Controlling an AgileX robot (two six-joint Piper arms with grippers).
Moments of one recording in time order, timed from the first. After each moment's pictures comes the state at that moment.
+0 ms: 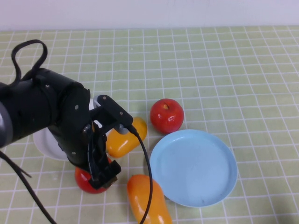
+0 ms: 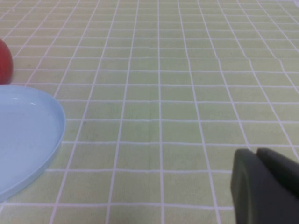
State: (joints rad) right arm 0.04 -0.01 0.03 0.16 0.35 -0.14; left arm -0.59 1.59 -1.08 0.02 0.97 0.31
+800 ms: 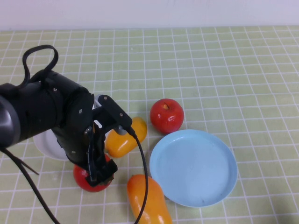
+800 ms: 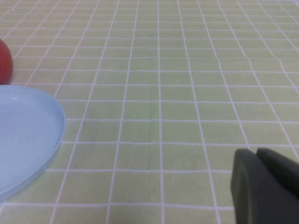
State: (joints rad) right arm 0.04 -0.01 0.03 0.16 0.35 -0.14; left arm -0.59 1.62 -1.08 0.11 0.94 0.30
